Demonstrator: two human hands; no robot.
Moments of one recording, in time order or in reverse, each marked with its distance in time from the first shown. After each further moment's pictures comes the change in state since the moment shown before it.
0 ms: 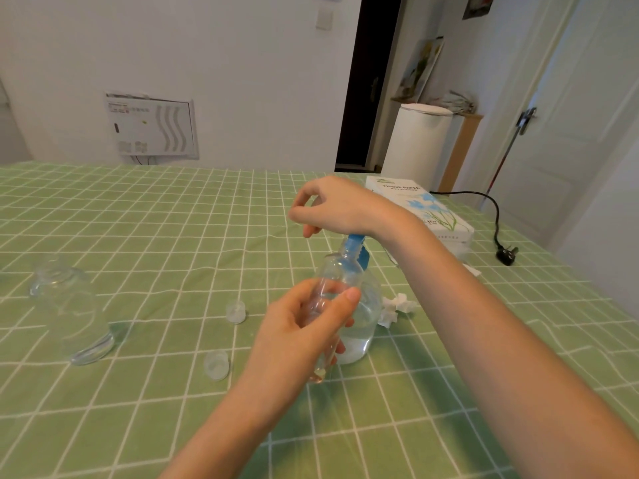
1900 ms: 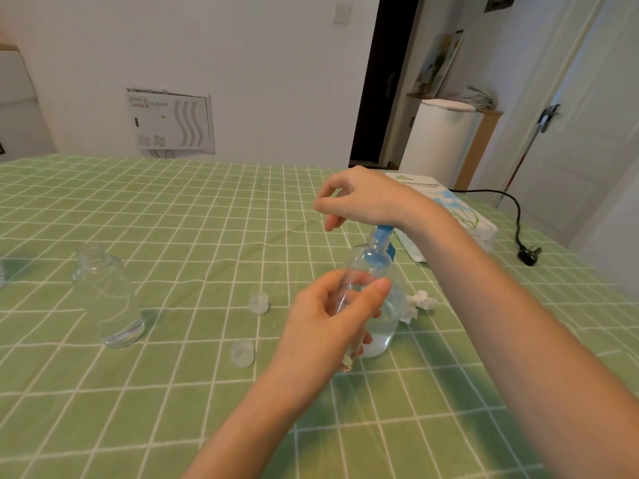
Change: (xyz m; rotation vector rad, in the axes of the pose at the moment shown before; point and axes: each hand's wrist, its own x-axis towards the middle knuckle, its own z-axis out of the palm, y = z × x) left_hand 0.001 0.001 -0.001 -0.005 -0.013 0.005; right_hand 0.000 -0.002 -0.002 0.035 -0.012 0.003
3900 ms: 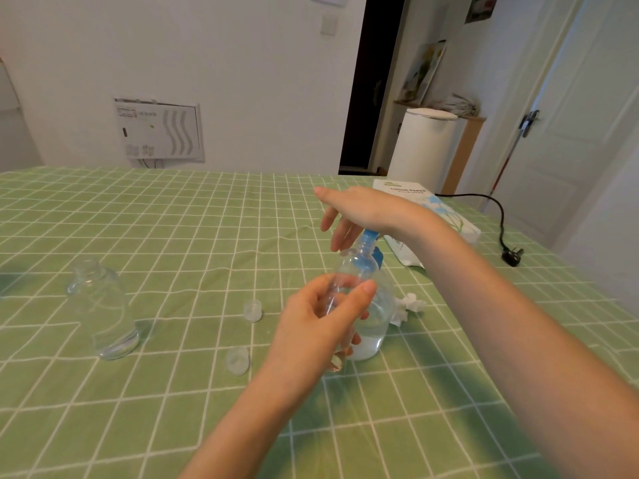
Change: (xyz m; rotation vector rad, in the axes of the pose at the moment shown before) left_hand 0.000 0.004 -0.002 0.022 -0.014 -0.020; right_hand -0.006 0.000 -0.004 0.043 -0.062 0.243
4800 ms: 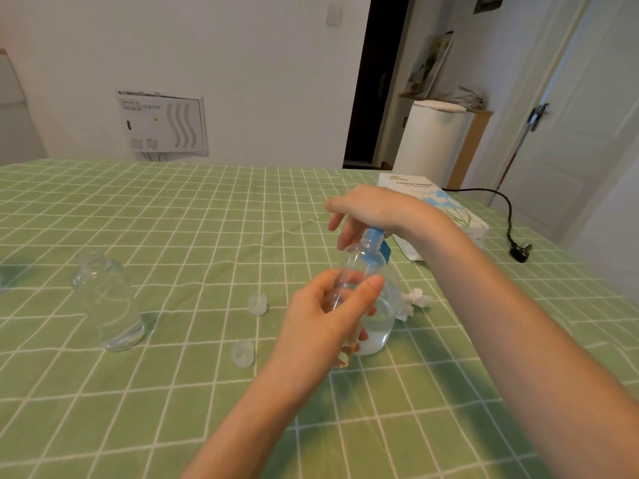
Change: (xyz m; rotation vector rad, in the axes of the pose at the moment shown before) left_hand 0.001 -0.002 0.000 -0.007 0.003 -0.001; right_hand 0.002 0.003 0.002 -0.012 -0.025 0.032
